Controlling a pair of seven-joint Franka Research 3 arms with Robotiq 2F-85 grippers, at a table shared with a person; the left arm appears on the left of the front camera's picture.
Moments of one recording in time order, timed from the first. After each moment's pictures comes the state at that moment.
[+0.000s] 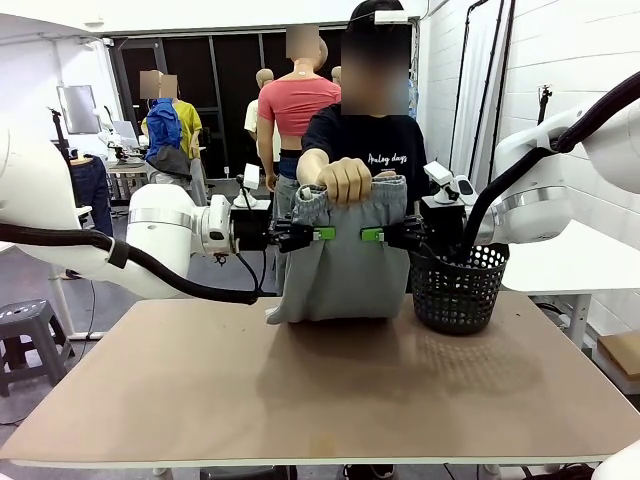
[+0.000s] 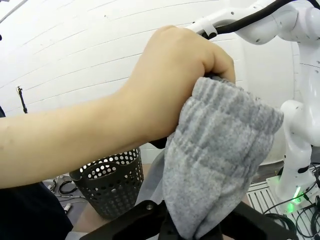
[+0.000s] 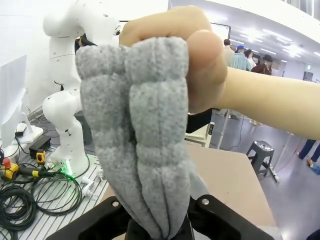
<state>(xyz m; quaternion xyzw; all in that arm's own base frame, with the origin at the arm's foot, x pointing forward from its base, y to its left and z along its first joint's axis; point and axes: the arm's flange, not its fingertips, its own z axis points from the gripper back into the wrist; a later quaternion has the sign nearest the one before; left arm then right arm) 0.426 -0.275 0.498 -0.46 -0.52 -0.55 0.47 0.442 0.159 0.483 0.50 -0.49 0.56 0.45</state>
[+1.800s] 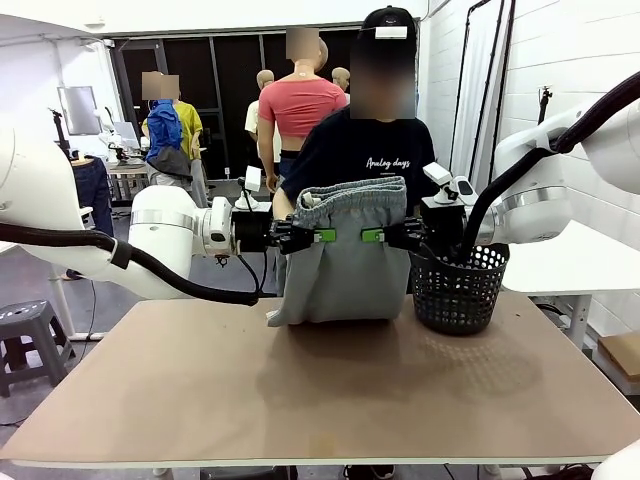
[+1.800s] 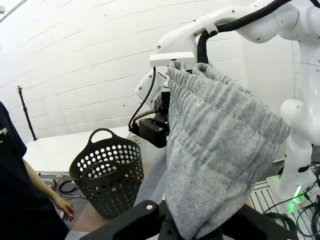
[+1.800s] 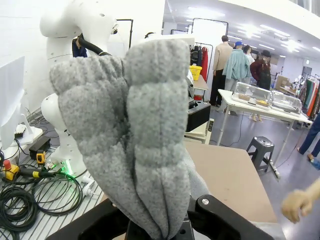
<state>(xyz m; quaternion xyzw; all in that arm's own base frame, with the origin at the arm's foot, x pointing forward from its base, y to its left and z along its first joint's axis) 0.428 -0.275 0.496 -0.46 -0.52 -0.55 0.47 0.444 0.158 0.483 0.50 -0.48 0.56 0.46</state>
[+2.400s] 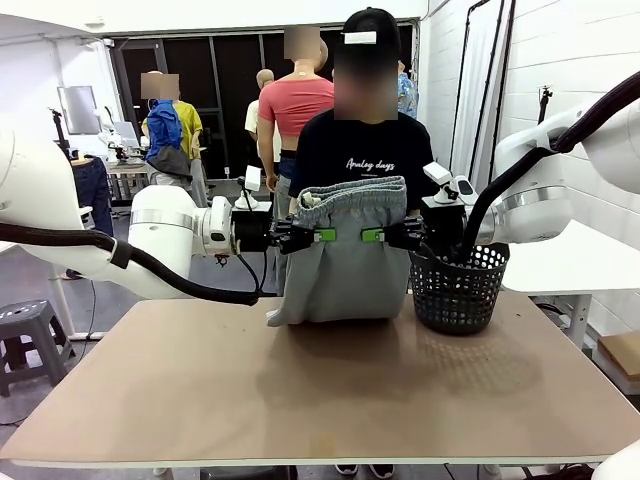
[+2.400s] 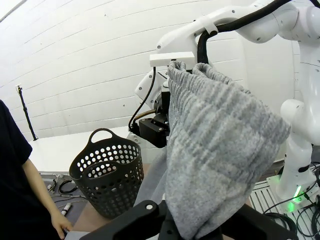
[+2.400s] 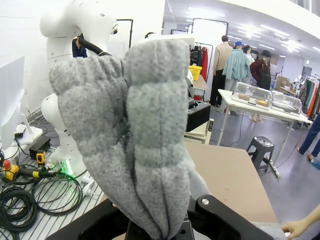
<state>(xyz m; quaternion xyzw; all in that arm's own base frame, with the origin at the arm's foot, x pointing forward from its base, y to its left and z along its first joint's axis) 0.428 -0.275 0.496 -0.46 -0.52 -0.55 0.47 0.444 0.158 0.483 0.50 -0.48 0.56 0.46</state>
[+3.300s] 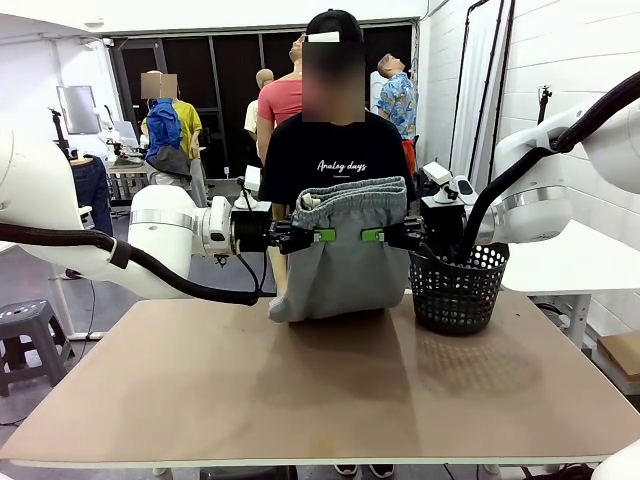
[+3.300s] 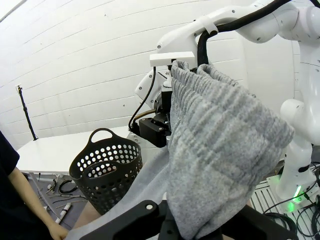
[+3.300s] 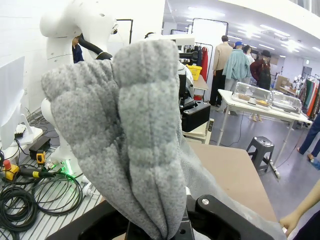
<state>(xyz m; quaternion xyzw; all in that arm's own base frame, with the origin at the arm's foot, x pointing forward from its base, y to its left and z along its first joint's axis) 0.428 -0.275 0.496 -0.46 -0.52 -0.55 0.47 0.444 0.158 0.483 0.50 -0.48 0.56 0.46</state>
